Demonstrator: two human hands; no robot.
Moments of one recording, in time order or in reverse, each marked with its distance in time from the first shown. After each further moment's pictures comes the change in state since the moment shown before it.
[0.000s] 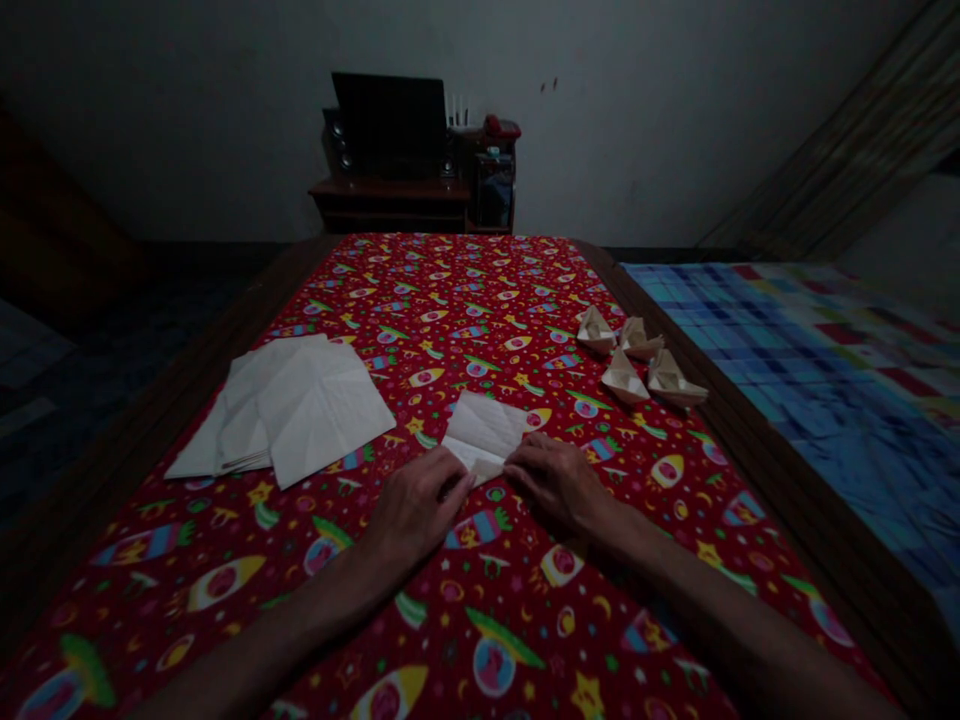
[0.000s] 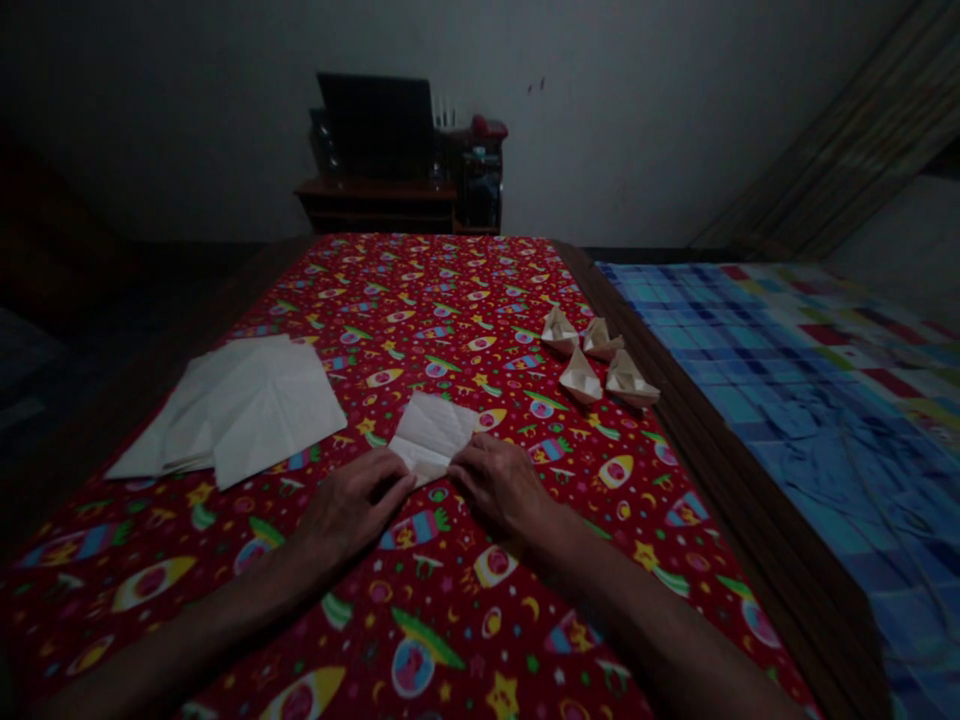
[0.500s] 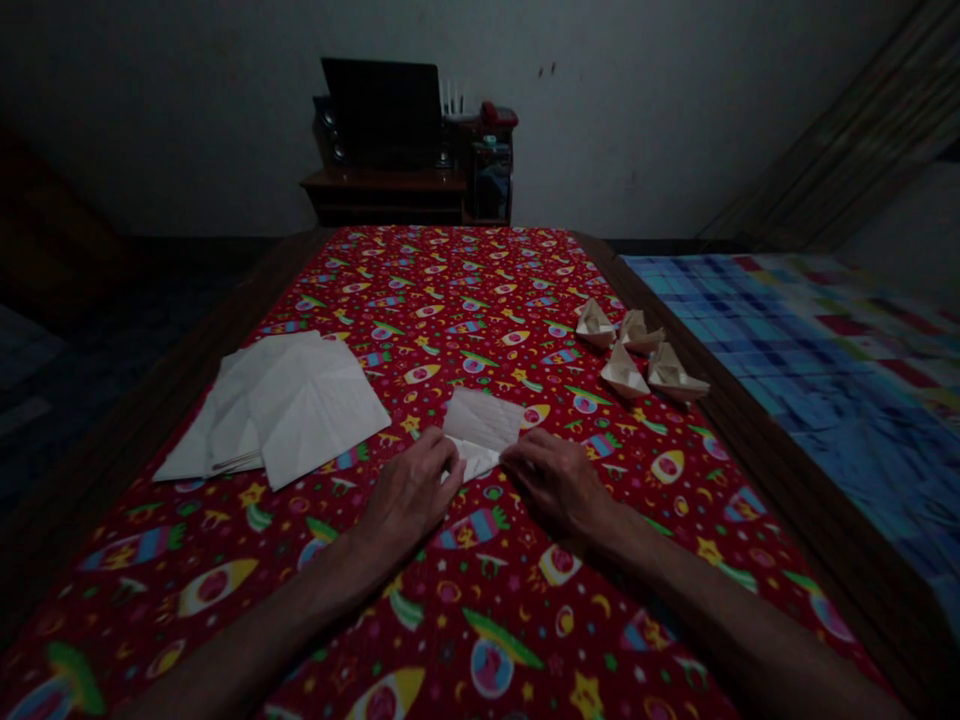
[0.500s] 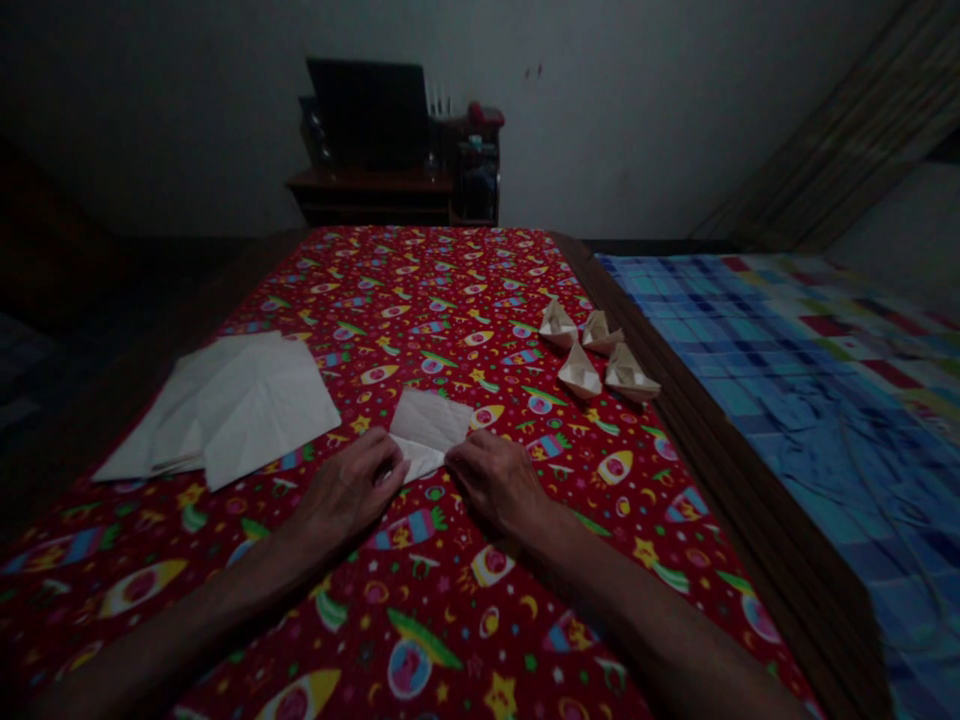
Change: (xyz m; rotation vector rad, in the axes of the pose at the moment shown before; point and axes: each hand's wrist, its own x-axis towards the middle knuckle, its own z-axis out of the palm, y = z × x) left_hand 0.011 -0.010 0.003 0.129 0.018 0.008; right_hand -0.003 0.002 0.008 -0.011 0.102 -0.024
